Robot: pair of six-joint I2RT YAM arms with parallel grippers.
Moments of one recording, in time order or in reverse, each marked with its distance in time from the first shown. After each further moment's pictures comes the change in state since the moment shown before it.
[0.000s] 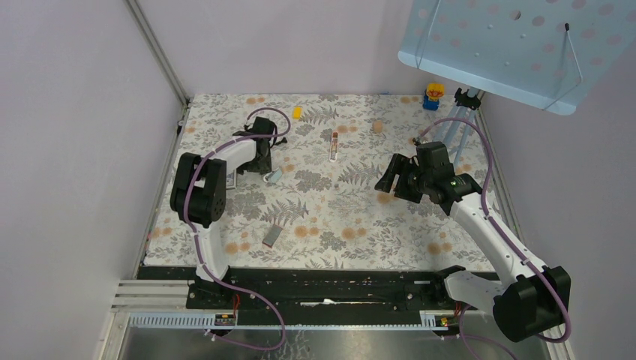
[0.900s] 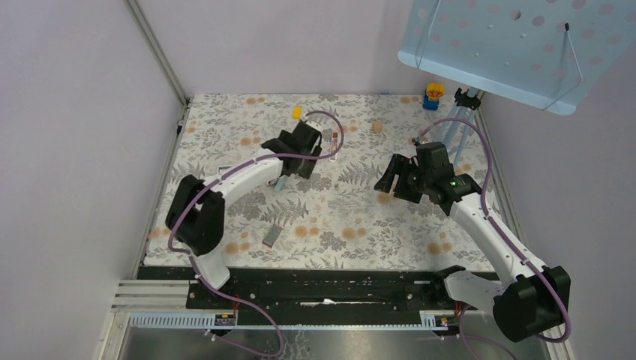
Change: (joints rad) left arm -0.355 -0.237 0.013 0.010 -0.013 0.223; right arm 0.000 0.000 -0.003 0.006 -0.008 -0.001
